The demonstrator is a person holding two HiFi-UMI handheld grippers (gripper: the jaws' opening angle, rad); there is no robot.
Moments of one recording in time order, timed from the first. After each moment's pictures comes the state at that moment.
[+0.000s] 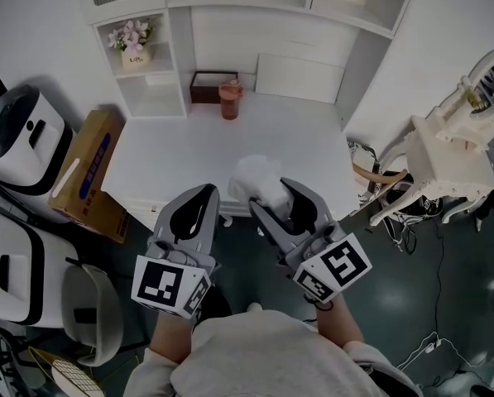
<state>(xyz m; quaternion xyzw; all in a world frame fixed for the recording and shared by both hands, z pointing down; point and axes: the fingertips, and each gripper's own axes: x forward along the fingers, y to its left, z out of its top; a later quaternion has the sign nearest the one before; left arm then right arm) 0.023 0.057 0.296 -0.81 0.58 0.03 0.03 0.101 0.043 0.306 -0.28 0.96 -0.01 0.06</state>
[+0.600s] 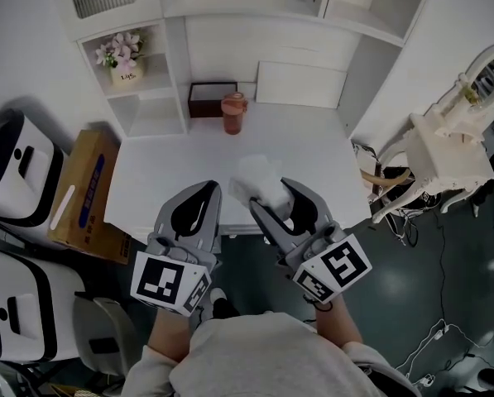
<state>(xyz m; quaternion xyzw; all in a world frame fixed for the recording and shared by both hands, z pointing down) -0.052 -0.028 0.289 -0.84 0.53 0.03 0.03 0.026 -0.031 0.304 -0.33 0.94 -0.01 0.06</state>
